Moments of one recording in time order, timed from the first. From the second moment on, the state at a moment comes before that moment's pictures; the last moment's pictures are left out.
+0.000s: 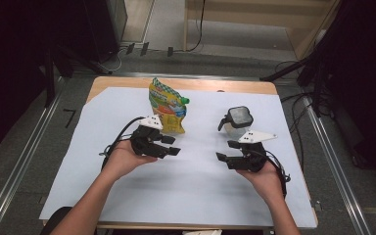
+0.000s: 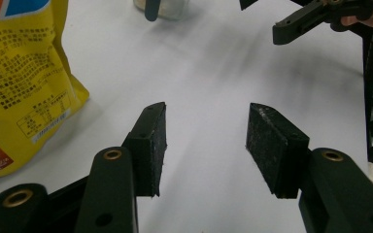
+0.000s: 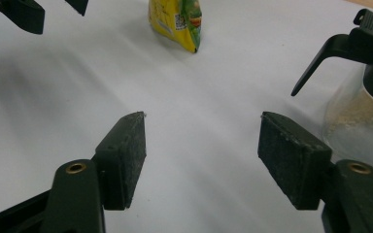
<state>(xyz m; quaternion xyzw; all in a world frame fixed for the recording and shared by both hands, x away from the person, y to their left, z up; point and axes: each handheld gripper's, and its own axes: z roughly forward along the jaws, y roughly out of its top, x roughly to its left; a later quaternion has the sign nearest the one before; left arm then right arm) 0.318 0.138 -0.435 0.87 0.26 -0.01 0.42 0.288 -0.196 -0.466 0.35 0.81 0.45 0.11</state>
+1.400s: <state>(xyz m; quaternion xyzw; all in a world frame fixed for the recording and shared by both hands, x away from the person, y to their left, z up) 0.315 0.141 -0.423 0.87 0.26 -0.01 0.42 0.327 -0.242 -0.468 0.49 0.73 0.44 0.17</state>
